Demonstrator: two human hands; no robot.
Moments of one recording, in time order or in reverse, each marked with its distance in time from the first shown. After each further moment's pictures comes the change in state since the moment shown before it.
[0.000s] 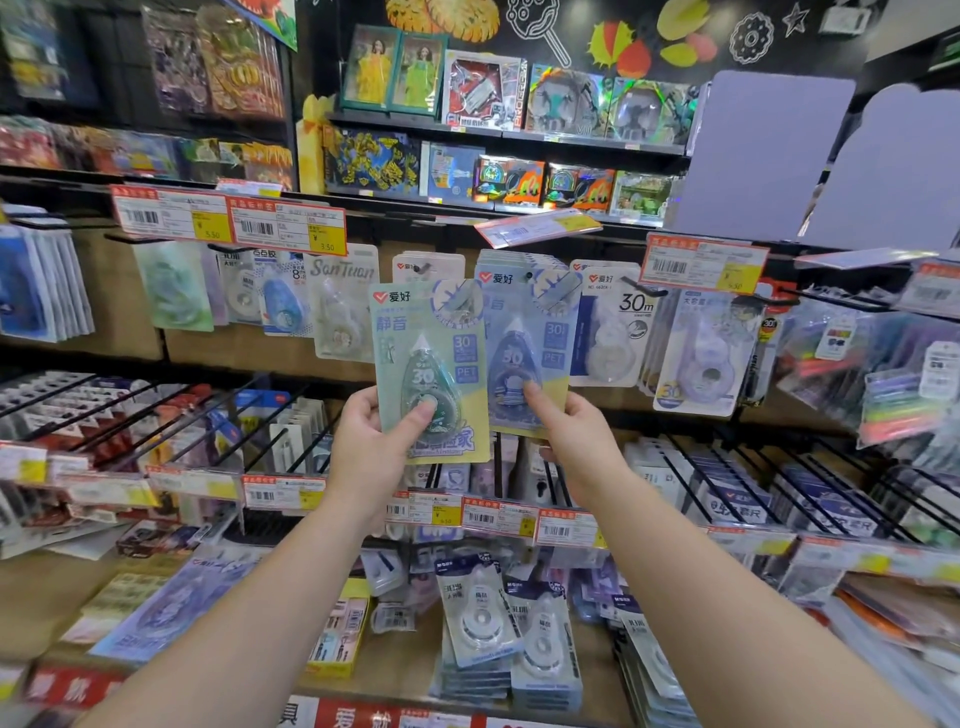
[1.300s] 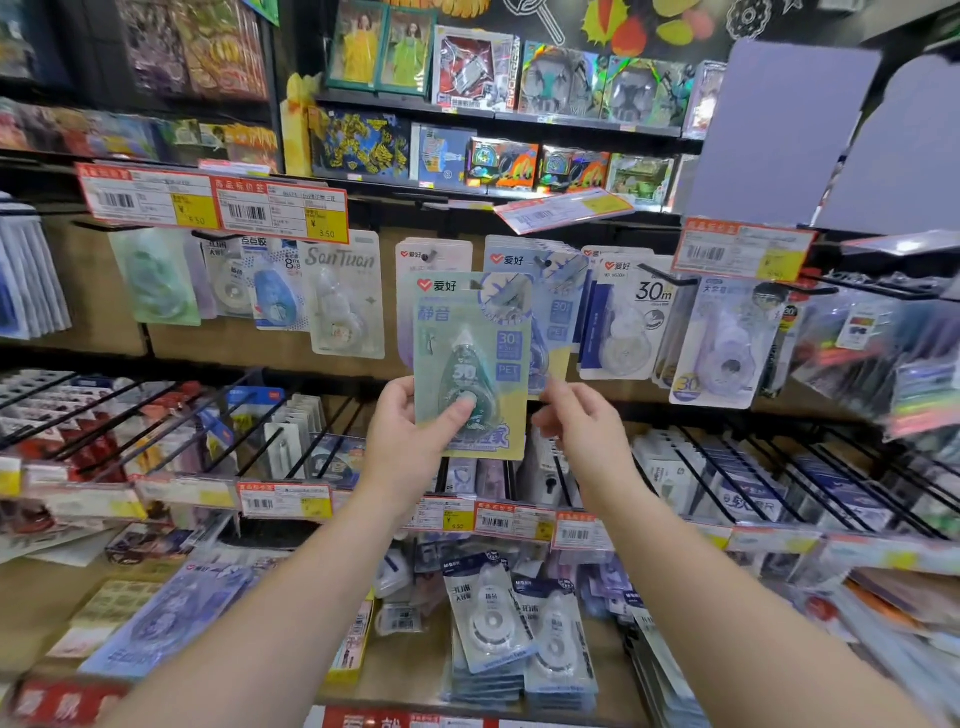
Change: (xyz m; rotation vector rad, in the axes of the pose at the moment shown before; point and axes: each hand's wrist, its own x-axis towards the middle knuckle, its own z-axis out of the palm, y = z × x) left_hand 0.012 -0.006 0.018 0.023 -0.106 0.035; right_hand 0.000 0.006 0.009 -0.126 0.108 -0.084
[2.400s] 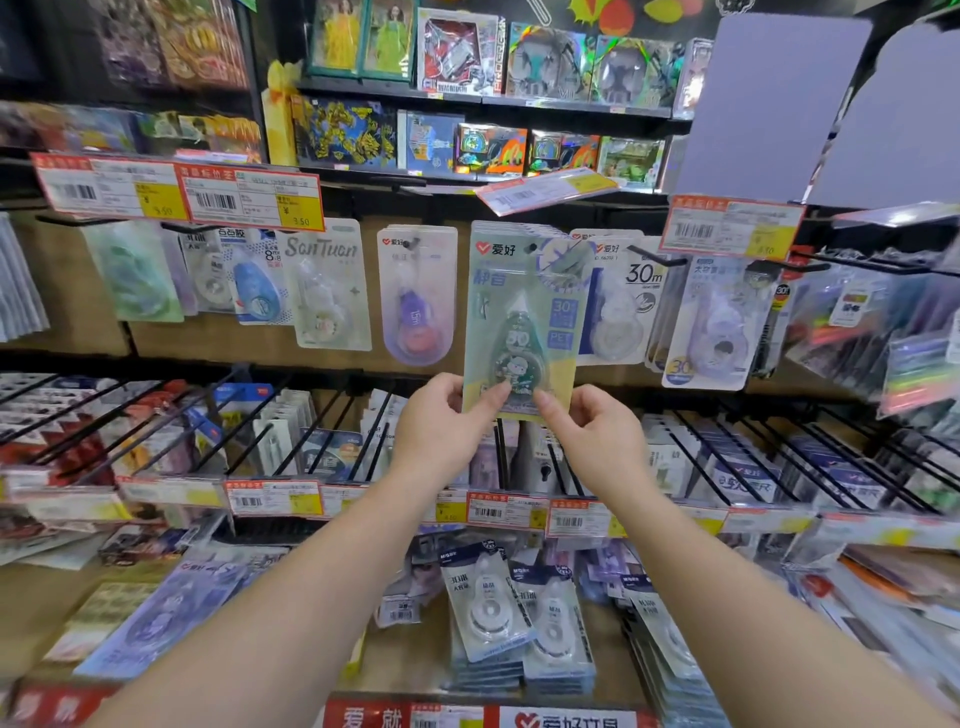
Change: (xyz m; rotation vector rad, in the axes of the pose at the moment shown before) left_hand 0.008 0.001 0.032 0.476 -0.080 0.002; right_hand 0.000 0.020 -0.021 -0.404 0.082 -0.152
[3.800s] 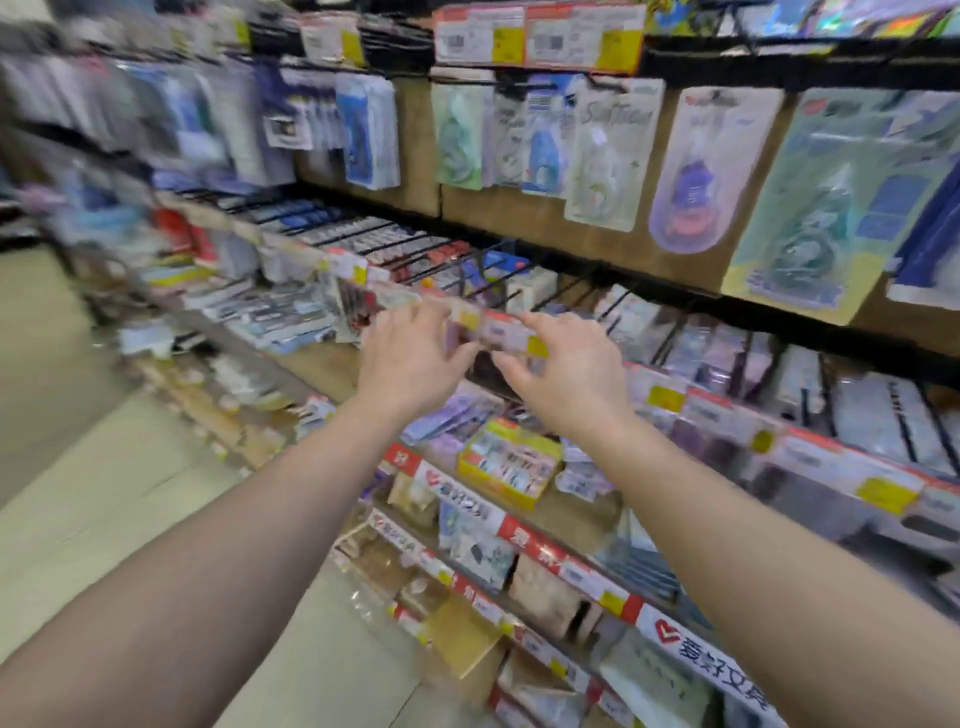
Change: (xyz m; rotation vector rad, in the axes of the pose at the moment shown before) left_hand -0.120 -0.078 -0.177 1.069 0.369 -0.265; right_hand -0.100 -0.082 0.138 -0.294 -0.476 -0.634
